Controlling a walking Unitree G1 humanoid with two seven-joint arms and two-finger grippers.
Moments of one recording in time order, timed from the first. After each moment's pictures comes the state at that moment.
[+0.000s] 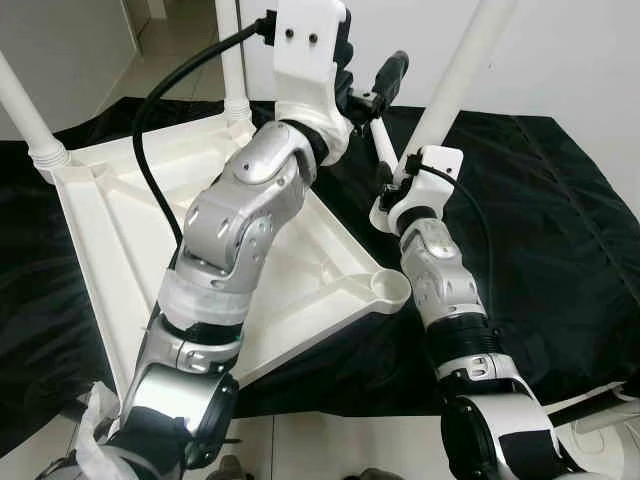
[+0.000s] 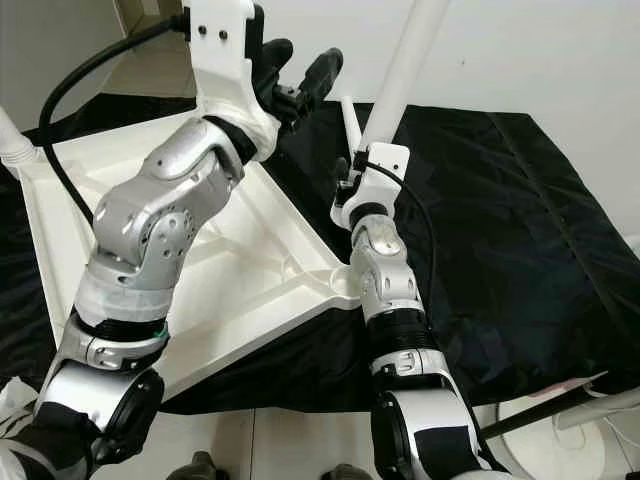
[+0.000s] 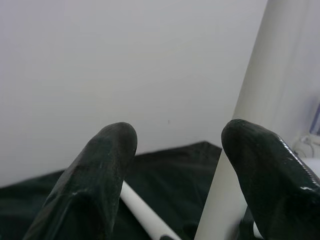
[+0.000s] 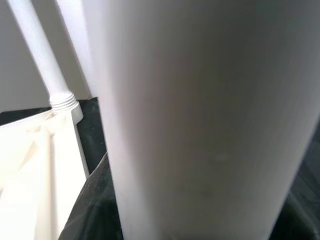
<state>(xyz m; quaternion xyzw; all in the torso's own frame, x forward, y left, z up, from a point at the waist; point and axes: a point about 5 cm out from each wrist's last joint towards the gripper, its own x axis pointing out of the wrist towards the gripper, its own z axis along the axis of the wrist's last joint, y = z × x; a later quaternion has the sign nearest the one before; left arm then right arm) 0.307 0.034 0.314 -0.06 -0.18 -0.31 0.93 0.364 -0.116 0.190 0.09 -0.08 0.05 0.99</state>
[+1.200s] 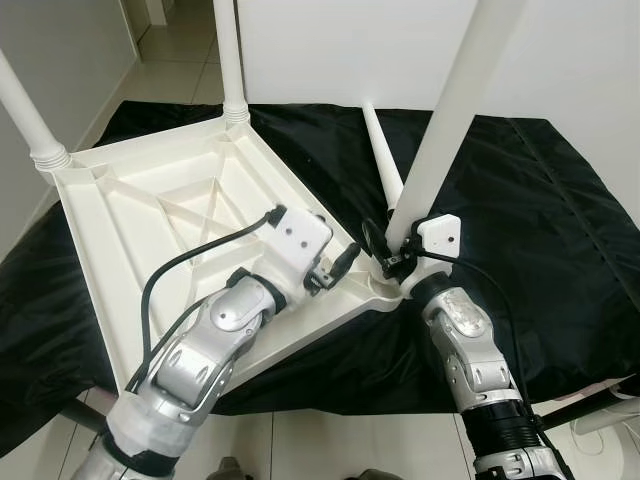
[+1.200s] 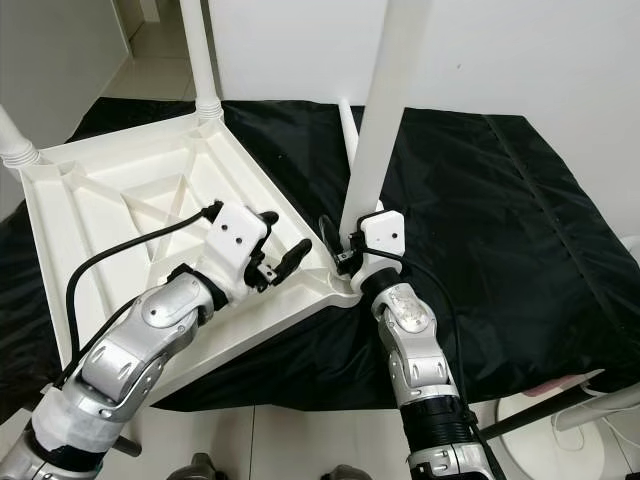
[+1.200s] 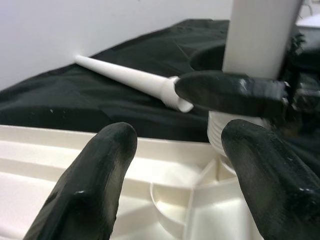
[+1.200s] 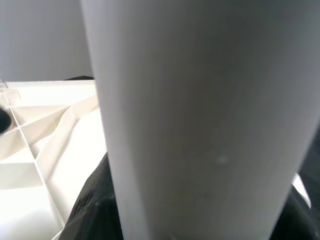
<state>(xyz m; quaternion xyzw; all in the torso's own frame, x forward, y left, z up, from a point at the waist) 0.260 0.058 0.180 0.10 -0.05 -0.36 0.93 0.299 -0.129 0.150 0.00 -0.12 0.20 0.97</state>
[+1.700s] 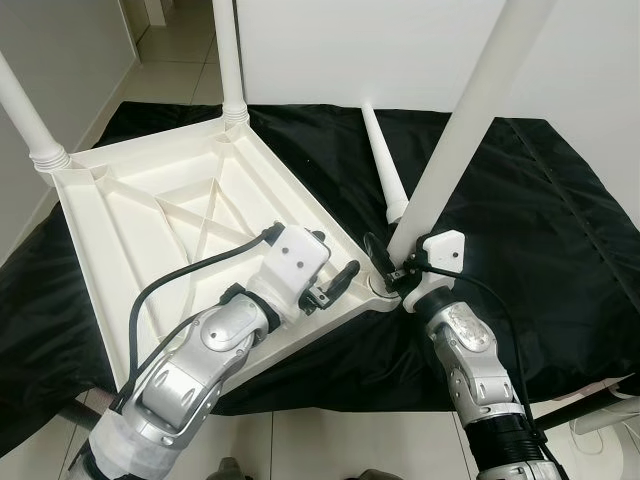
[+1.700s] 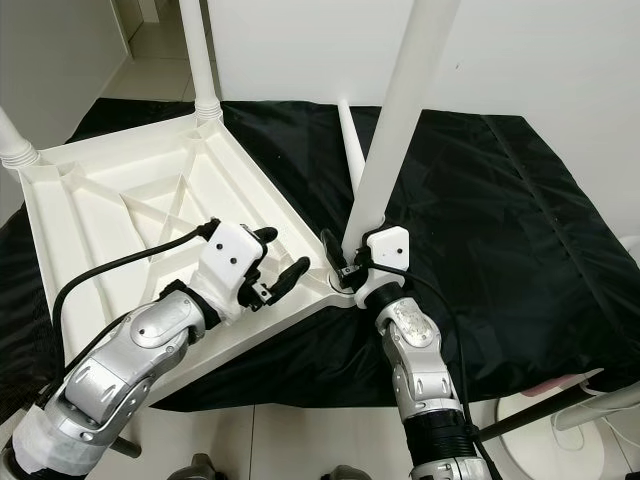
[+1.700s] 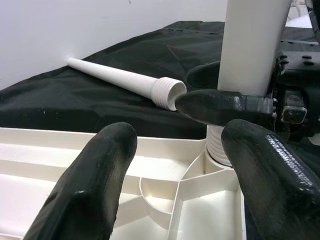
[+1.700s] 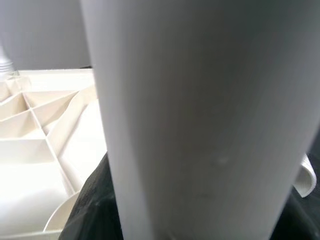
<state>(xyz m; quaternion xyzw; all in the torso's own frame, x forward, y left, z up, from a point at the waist) 0.248 0.063 0.183 0.10 -0.05 -0.38 0.92 0.293 -0.136 0.134 -0.01 -0.11 0.21 0.97</state>
